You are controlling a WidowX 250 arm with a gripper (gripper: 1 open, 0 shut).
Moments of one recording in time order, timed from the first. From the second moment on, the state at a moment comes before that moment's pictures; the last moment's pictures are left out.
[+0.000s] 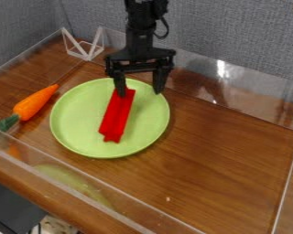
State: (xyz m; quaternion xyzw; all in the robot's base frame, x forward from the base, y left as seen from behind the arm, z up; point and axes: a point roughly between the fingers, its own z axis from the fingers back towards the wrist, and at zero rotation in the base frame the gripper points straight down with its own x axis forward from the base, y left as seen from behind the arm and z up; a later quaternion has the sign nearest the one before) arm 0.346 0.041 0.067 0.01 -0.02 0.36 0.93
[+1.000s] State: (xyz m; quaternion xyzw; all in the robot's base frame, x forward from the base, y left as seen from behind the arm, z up) arm 0.338 0.027 0.086 0.01 -0.02 0.38 0.92
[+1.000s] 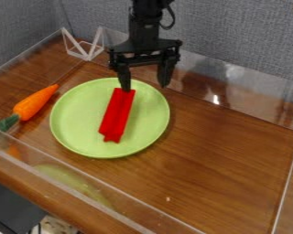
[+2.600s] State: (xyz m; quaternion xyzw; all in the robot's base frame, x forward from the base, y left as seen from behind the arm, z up) arm 0.306 -0.084 0.095 -0.01 -0.05 -0.01 1.00
